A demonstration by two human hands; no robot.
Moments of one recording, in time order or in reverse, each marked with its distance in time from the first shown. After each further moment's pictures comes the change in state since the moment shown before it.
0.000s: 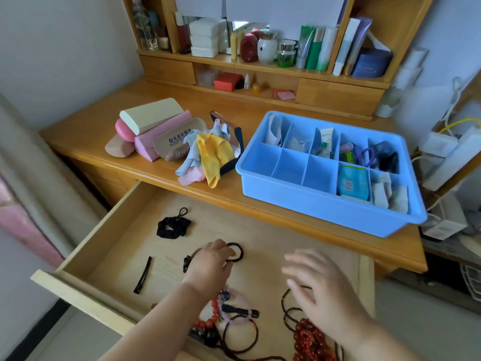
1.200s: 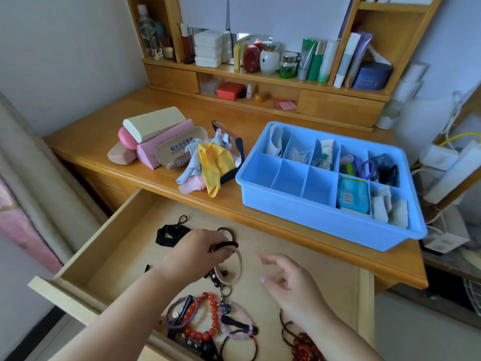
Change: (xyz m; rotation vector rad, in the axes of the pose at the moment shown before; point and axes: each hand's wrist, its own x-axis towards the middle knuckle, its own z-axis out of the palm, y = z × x) left_hand 0.009 0.022 -0.095 -0.282 -0.093 -0.085; right_hand 0.037 -0.024 0.019 0.679 -0.182 0.492
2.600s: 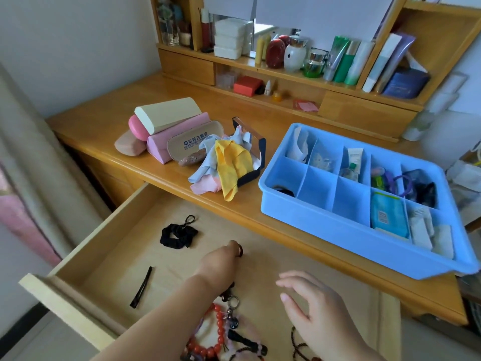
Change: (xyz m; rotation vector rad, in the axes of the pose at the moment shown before) left_hand 0.055 -0.068 0.084 0.204 -0.049 -0.172; right_hand 0.010 0.011 -0.003 -0.420 0.115 -0.359
